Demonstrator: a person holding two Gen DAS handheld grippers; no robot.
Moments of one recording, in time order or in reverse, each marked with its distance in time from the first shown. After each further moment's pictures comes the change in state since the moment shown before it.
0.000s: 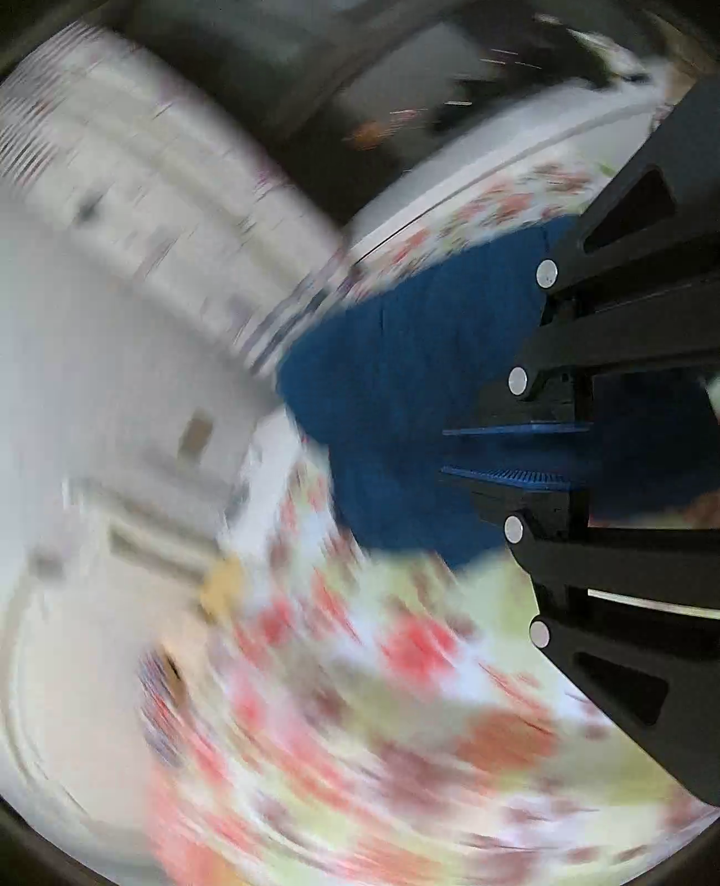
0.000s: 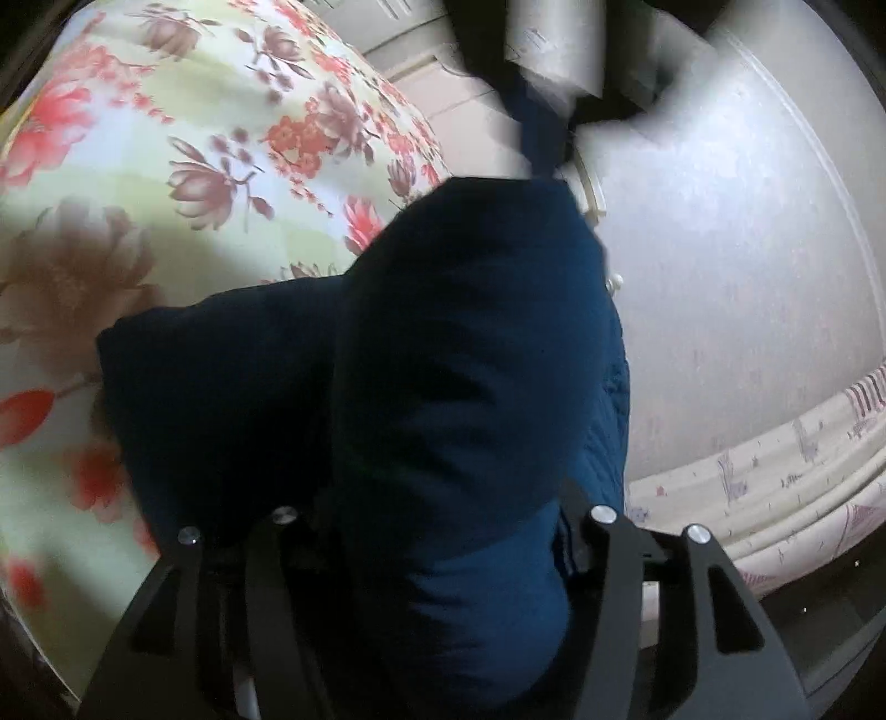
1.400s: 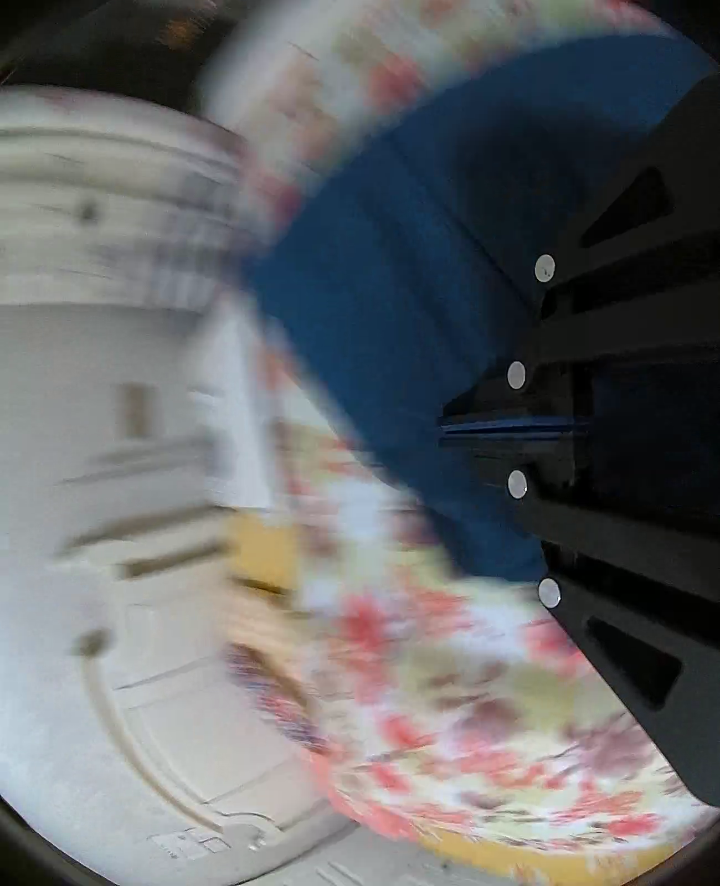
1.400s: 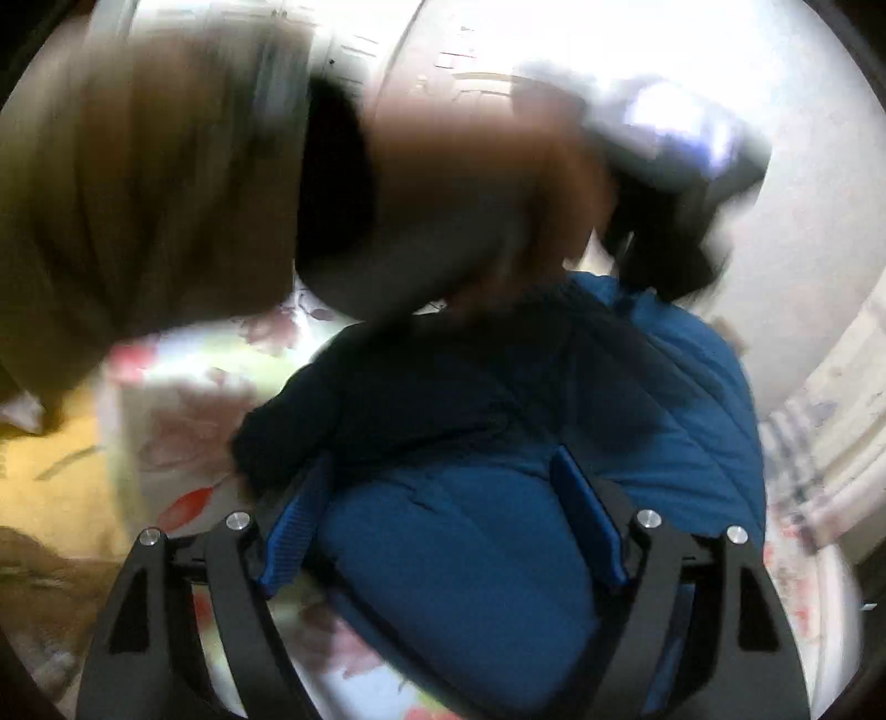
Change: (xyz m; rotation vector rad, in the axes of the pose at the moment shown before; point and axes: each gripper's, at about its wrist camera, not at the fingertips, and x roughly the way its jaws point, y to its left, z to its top) left arm 0.180 -0.045 0.029 0.325 0.191 0.485; right arm -0.020 -0.076 -0.033 0.495 -0.119 0.559
